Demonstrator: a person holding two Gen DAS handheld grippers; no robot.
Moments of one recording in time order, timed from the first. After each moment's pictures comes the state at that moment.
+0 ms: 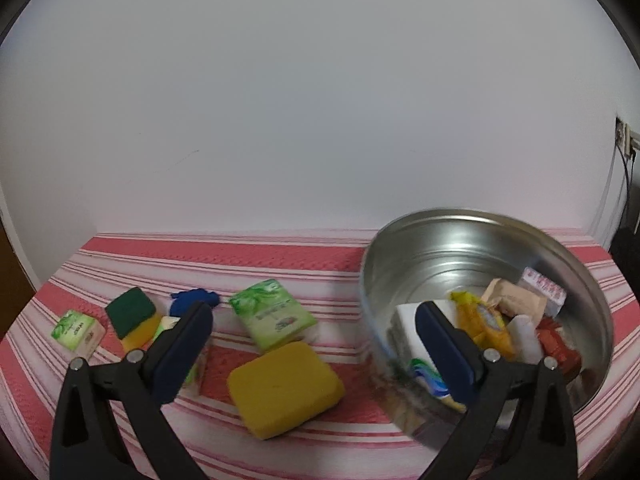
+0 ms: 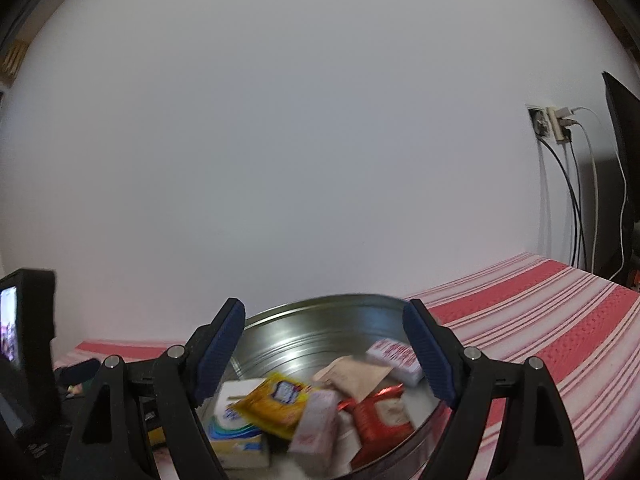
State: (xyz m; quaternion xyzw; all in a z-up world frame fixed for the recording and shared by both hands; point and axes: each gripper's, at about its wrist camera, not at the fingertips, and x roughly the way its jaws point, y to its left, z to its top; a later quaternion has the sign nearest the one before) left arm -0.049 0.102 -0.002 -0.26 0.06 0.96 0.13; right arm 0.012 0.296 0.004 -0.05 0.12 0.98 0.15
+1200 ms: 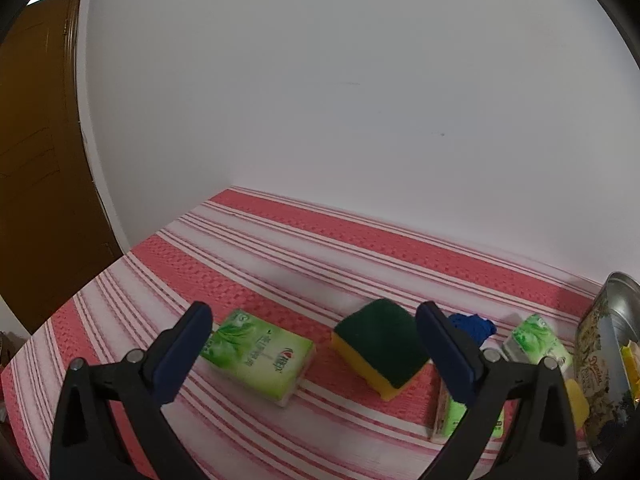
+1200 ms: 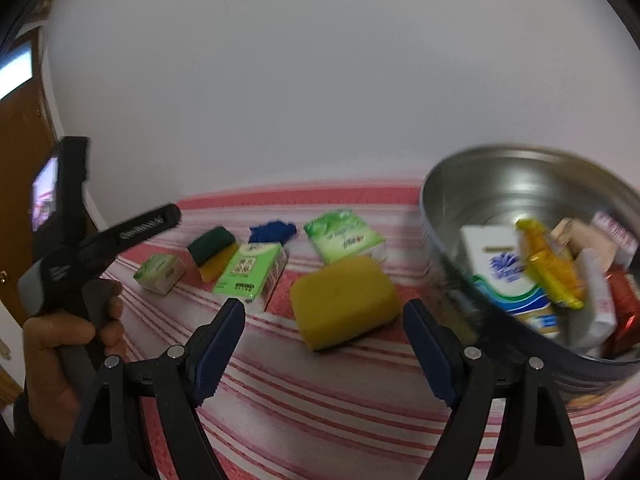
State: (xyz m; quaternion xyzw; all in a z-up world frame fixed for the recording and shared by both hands) left arm -0.131 -0.101 -0.007 -0.29 -0.02 0.95 -0.05; right arm -0.078 0.149 -0.043 -0.31 0.11 0.94 -0.06
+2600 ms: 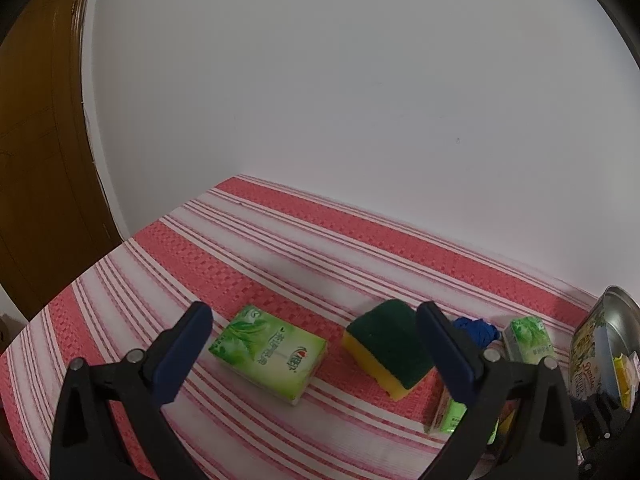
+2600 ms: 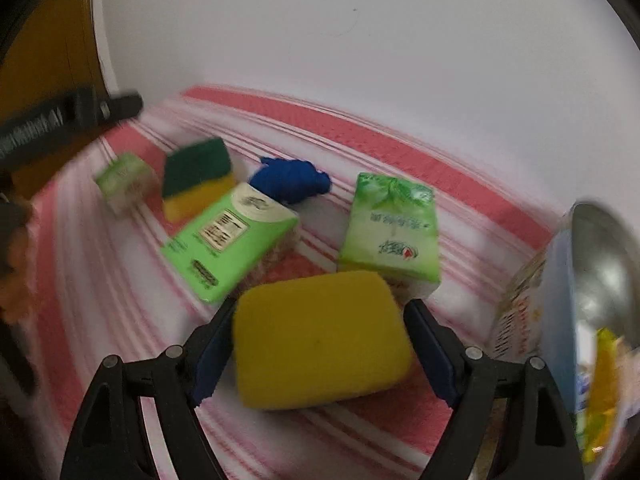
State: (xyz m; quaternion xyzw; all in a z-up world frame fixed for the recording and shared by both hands) left arm -0.135 -0.113 -0.006 -0.31 -0.05 0.95 -0.06; right arm -0.179 0.107 -0.070 -0.42 -0.05 0.89 -0.14
